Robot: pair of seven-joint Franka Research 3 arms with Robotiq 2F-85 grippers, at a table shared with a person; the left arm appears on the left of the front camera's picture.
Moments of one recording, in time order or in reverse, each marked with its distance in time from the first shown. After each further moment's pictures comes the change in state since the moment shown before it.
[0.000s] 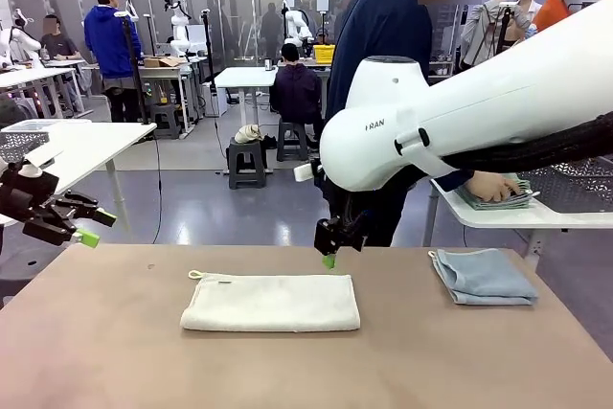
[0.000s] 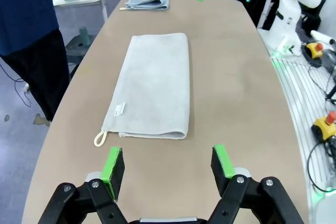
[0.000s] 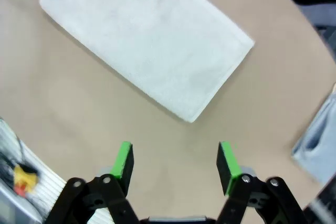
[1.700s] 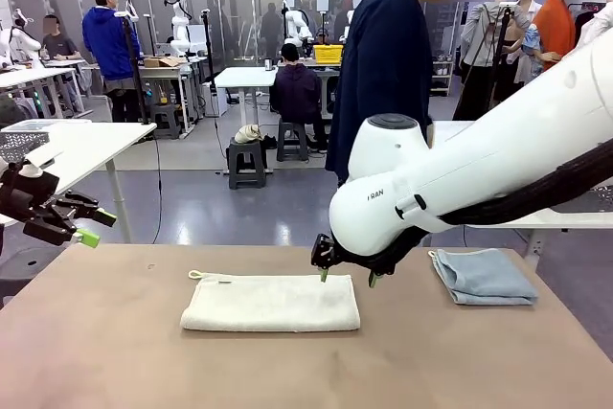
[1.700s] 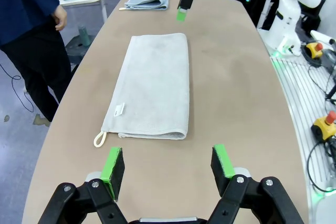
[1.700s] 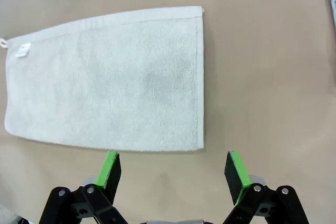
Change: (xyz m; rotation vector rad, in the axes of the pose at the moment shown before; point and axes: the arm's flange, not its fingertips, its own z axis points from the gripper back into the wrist) left arm 0.001 0.000 -0.001 -0.002 0.000 -0.001; right arm -0.011 -0.019 -0.077 -0.016 -0.070 -0.674
